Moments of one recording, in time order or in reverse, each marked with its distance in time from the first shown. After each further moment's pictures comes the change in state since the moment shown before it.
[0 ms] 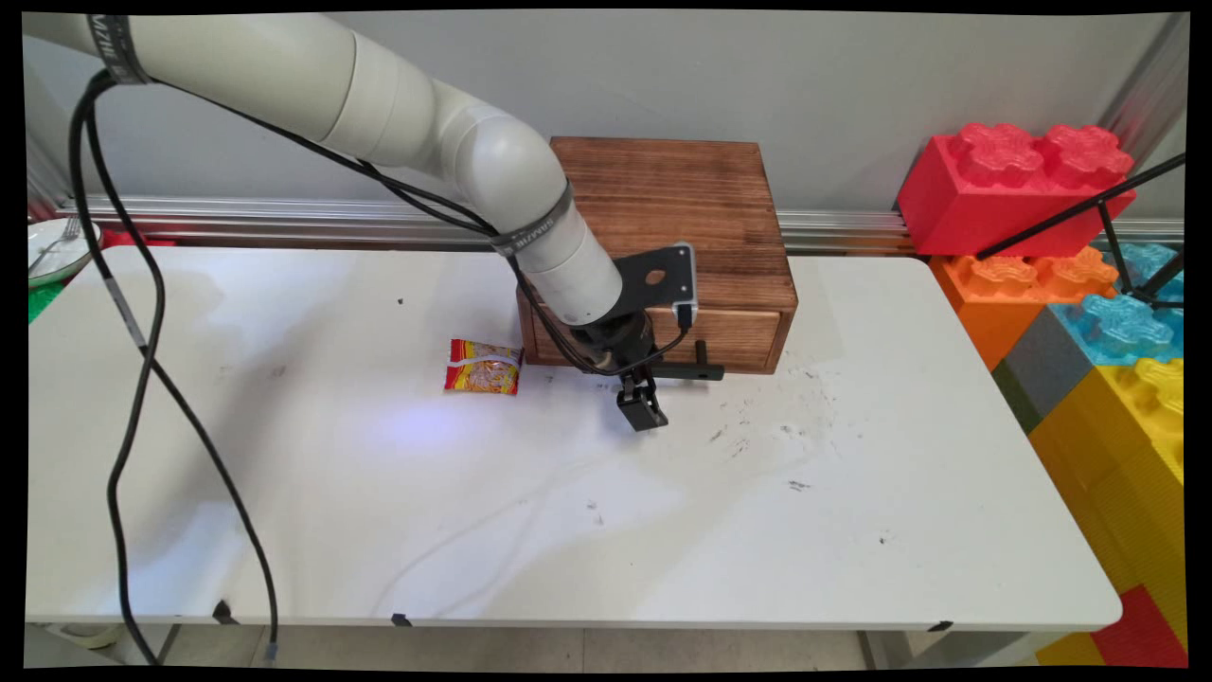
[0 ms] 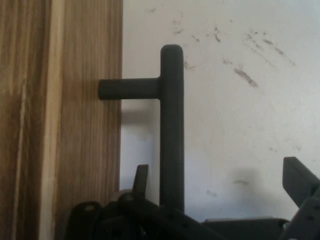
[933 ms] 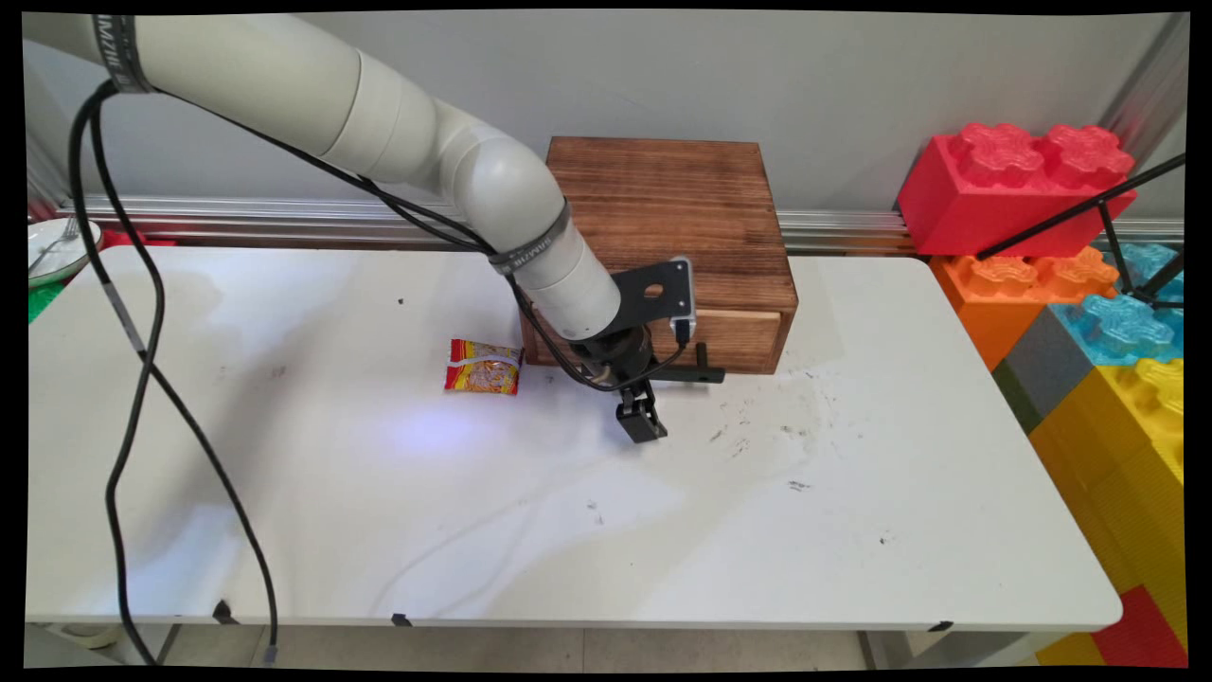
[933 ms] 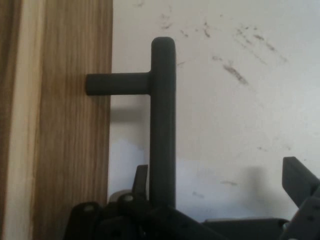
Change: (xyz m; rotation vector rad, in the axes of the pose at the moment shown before) arm -0.005 0.011 0.009 -0.003 0.004 -0.002
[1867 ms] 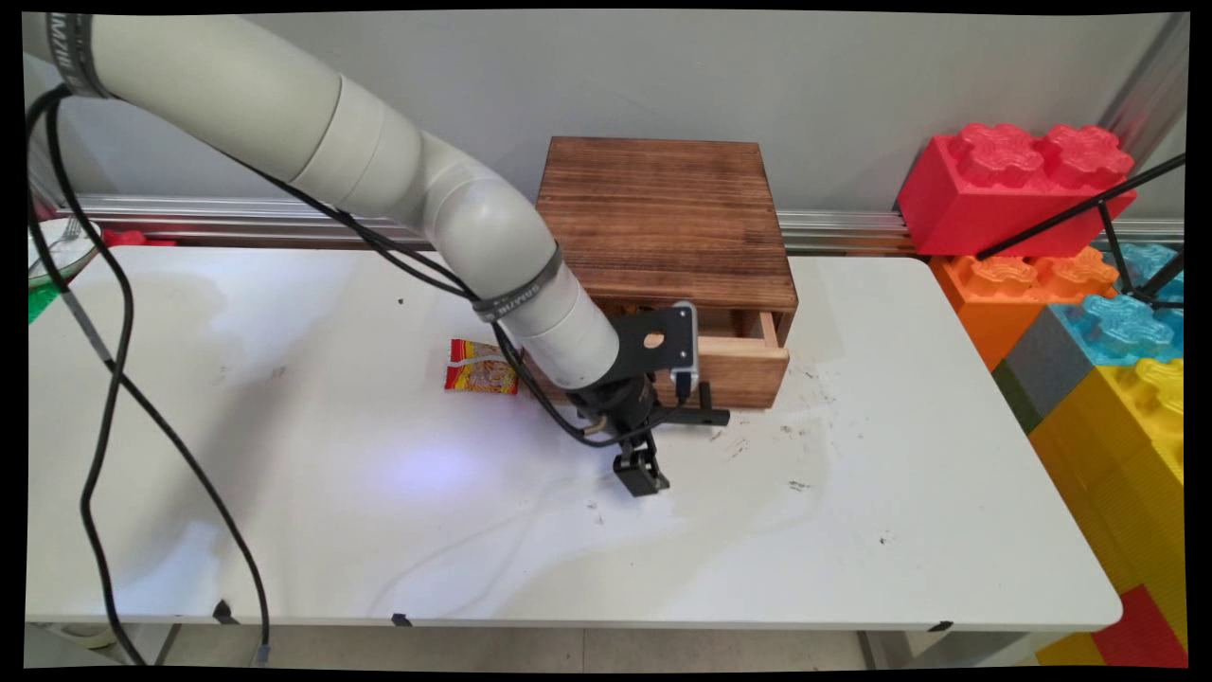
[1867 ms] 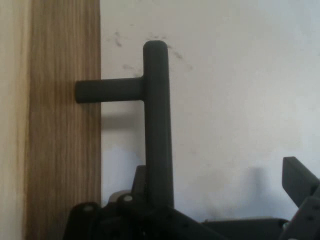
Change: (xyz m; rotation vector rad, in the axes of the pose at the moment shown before) arm 0.001 0.055 -0.003 -0.052 0.014 0.025
